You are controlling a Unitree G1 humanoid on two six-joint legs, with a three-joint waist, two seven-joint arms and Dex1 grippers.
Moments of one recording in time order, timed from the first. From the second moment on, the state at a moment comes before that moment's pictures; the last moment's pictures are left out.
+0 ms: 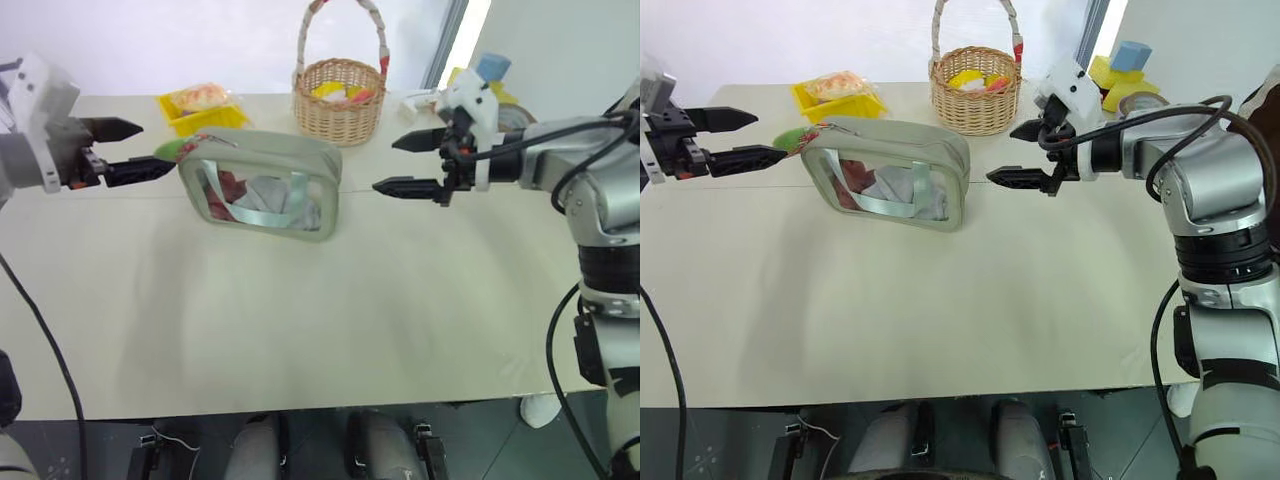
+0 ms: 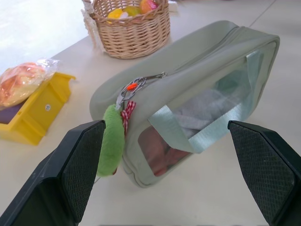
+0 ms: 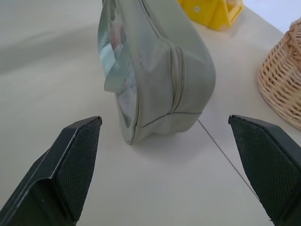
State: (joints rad) left arm -0.80 1.10 0.17 0.16 -0.48 0.73 -1.11; right arm -1.04 -0.79 0.11 -0.02 0.41 0.89 1.04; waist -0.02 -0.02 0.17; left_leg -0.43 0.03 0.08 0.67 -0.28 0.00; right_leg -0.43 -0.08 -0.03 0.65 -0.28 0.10
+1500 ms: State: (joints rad) left arm -0.68 1.15 0.32 0.08 -0.53 0.80 -1.00; right arm -1.18 -0.46 0.33 0.32 0.09 0.36 1.20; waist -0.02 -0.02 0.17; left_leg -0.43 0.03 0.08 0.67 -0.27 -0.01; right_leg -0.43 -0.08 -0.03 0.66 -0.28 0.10
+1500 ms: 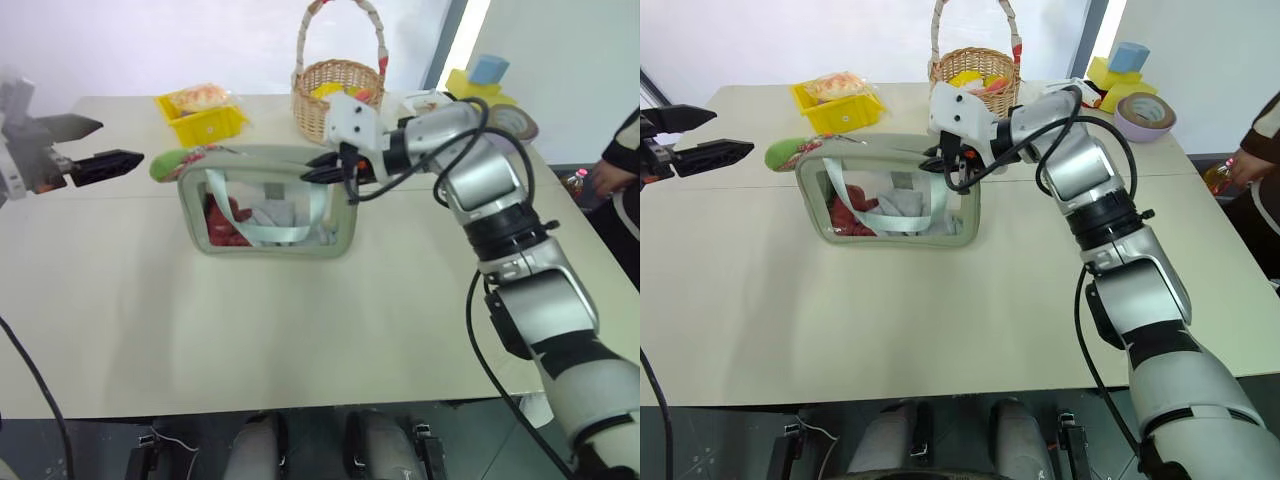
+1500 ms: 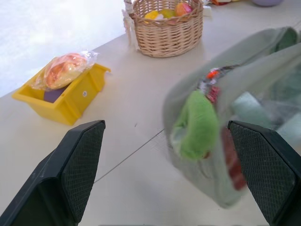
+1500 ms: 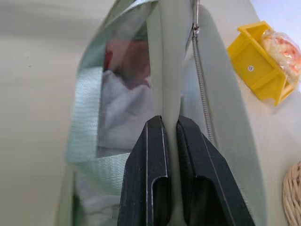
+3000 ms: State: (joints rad) left arm -0.31 1.14 0.42 -0.25 -0.63 0.90 -1.00; right arm -0.95 -0.61 0.27 -0.08 0.26 0.66 1.16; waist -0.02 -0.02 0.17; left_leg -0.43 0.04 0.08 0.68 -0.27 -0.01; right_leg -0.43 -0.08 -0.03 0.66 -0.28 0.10
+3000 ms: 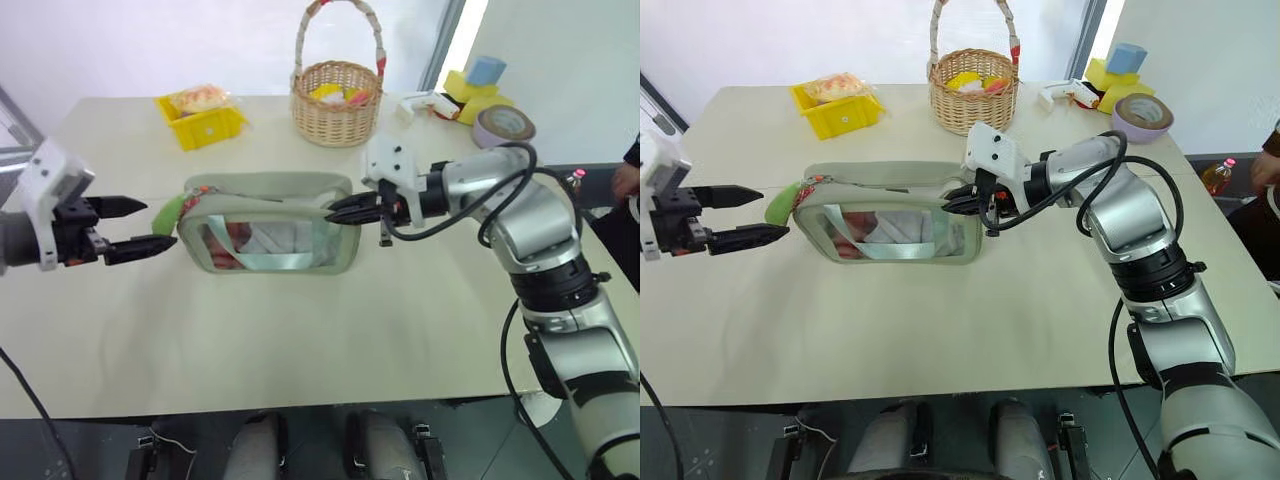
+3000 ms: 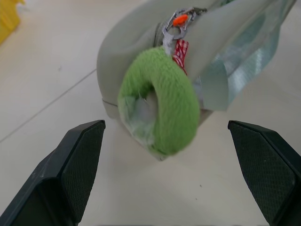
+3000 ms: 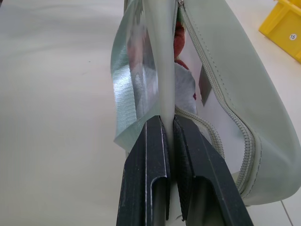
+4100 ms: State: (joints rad) left arm -0.84 0.89 0.01 -0.14 -0.57 0.75 -1.04; right arm -0.98 -0.52 0.29 -0.01 0.21 0.59 1.12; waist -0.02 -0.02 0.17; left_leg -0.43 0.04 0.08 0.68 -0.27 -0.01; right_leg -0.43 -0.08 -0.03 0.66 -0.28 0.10
